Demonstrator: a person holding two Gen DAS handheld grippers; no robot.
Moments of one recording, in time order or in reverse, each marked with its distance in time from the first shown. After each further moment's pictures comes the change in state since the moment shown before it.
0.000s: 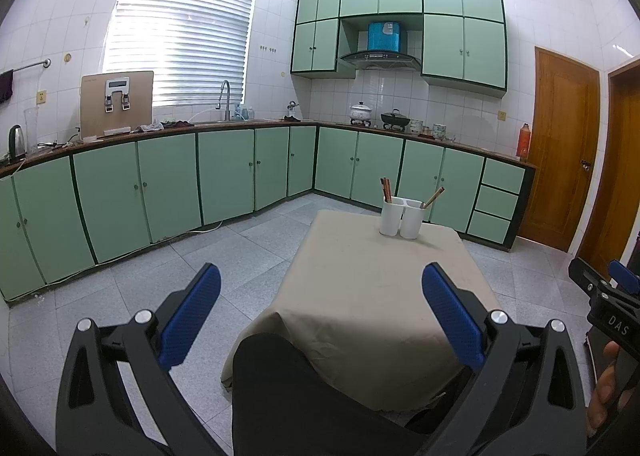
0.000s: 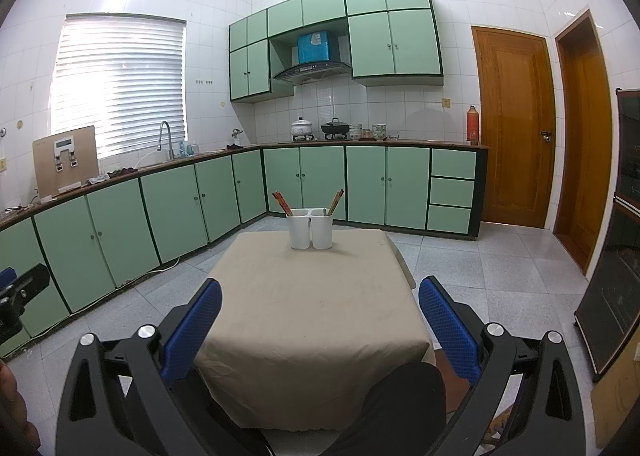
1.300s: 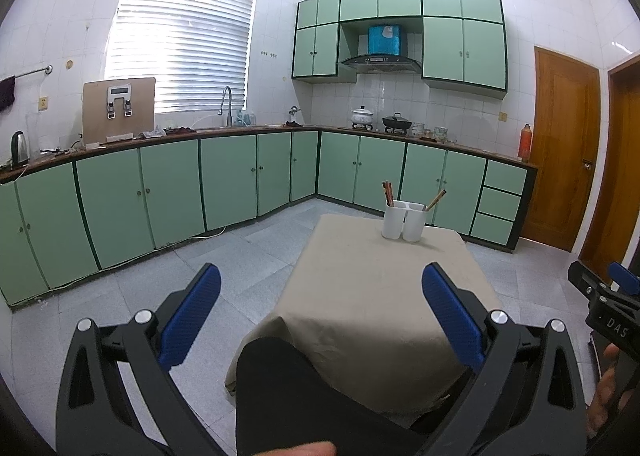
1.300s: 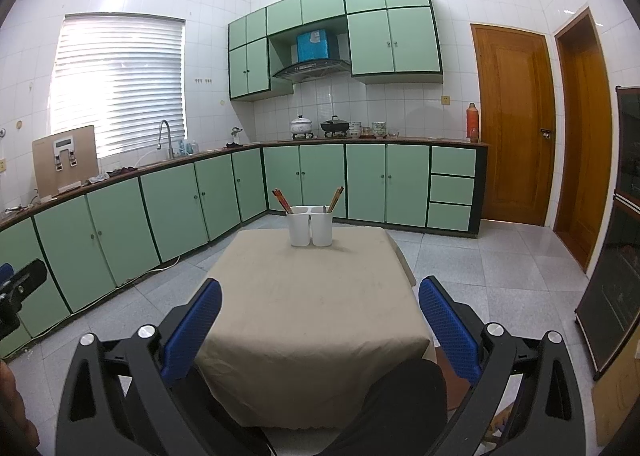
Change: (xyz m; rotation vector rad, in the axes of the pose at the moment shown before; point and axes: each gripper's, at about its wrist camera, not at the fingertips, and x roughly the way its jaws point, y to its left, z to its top) left arm -0.005 -0.004 0.001 0.013 -0.022 0.012; right arm 0.000 0.001 -0.002 0.004 0.005 -0.001
